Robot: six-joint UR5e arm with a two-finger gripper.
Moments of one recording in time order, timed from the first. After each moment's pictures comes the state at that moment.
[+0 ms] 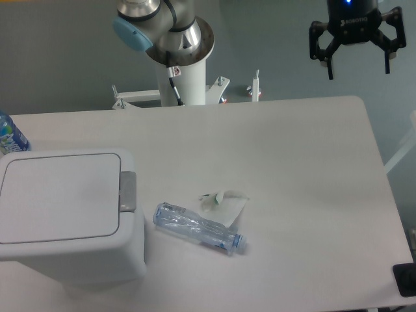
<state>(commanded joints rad) 2.87 -1.54 -1.58 -1.05 1.42 1.16</state>
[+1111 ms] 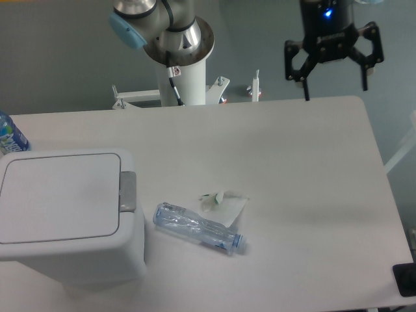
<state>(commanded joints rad) 2.69 -1.56 -1.55 -1.00 1.42 0.67</state>
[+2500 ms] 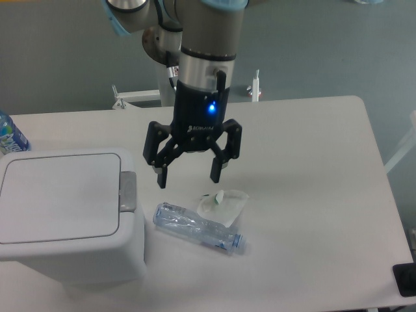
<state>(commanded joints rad) 2.39 -1.74 -1.50 -1.01 1.15 -0.07</state>
